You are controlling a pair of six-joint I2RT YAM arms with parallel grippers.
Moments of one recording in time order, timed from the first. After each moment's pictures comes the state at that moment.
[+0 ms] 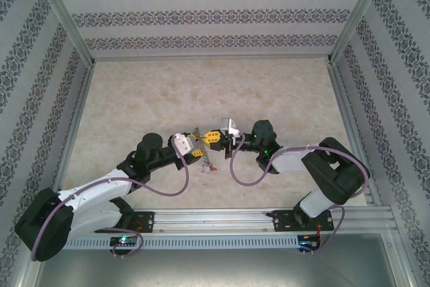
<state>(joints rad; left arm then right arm) -0.63 1.04 0.35 0.37 0.34 0.34 0.65 1.57 0.49 1.11 -0.83 0.02</state>
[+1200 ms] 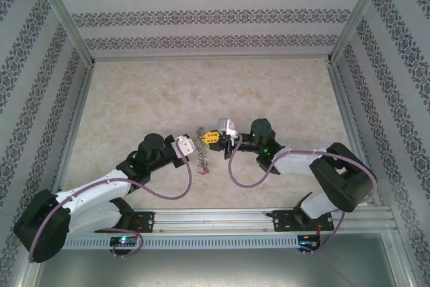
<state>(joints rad) -0.65 1.01 0.38 0.26 0.16 0.51 0.67 1.48 0.50 0.92 -0.78 -0.07</state>
